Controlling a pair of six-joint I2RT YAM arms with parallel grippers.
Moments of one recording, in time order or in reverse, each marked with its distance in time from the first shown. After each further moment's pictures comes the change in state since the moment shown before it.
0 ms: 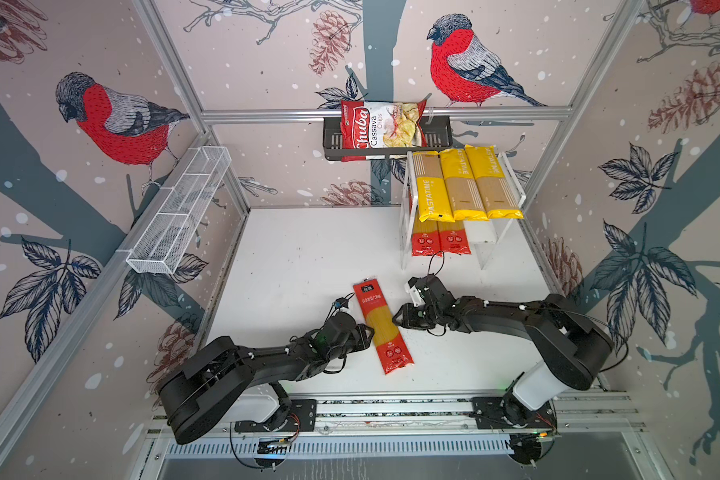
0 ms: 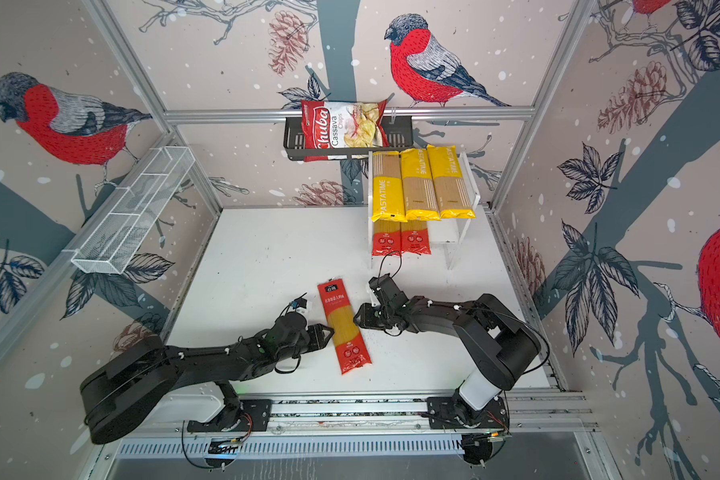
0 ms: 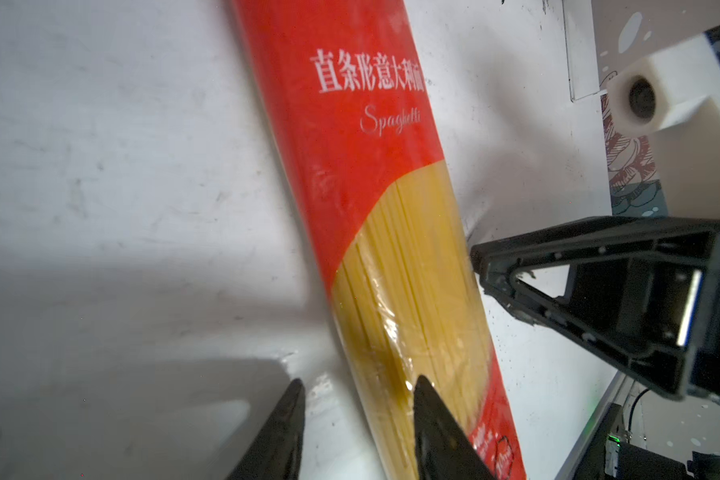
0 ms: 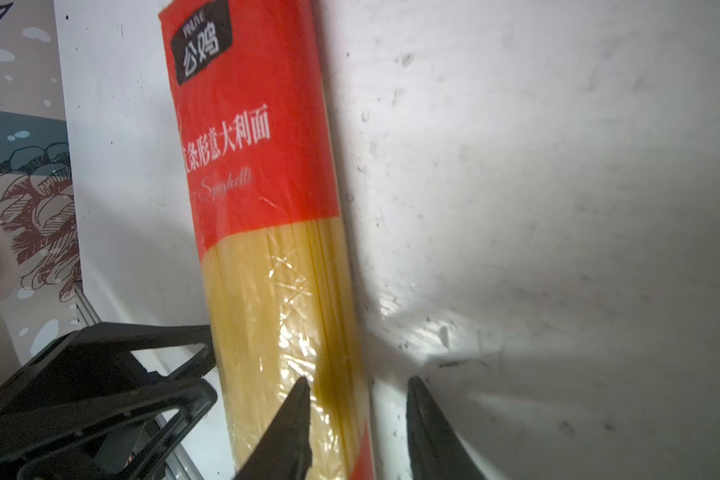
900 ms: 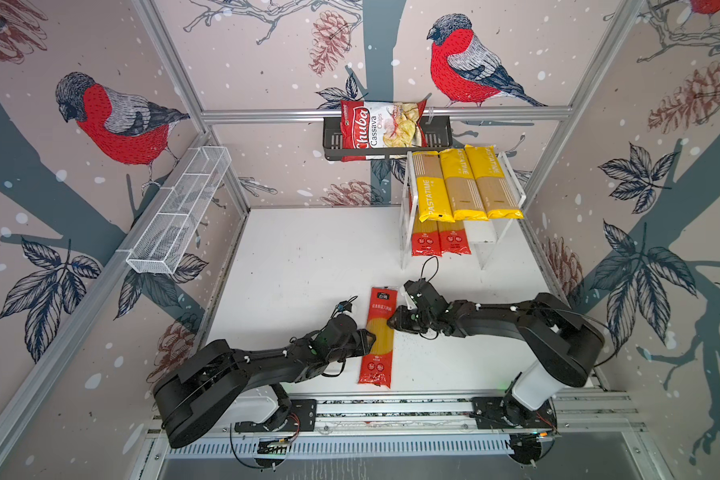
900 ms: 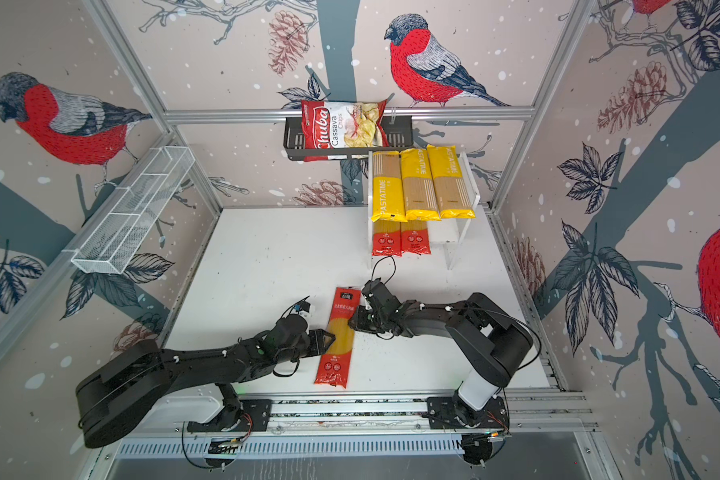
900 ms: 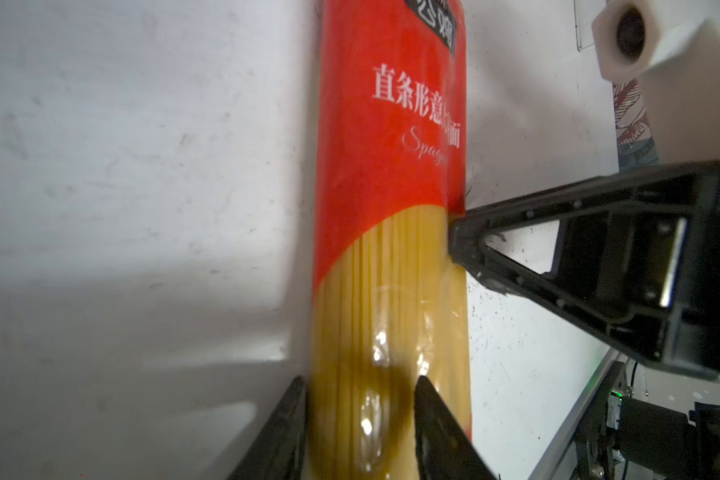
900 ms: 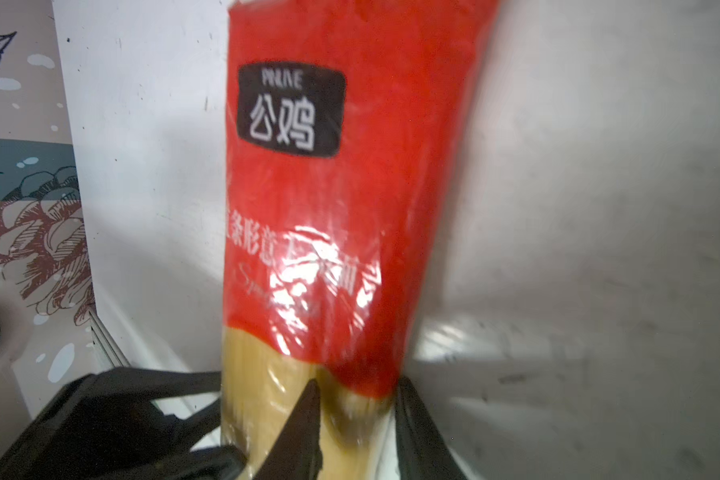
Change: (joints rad) left arm -0.029 -0.028 -0.001 -0.051 0.046 0.031; right arm 0.079 0.066 0.046 0.067 0.077 0.142
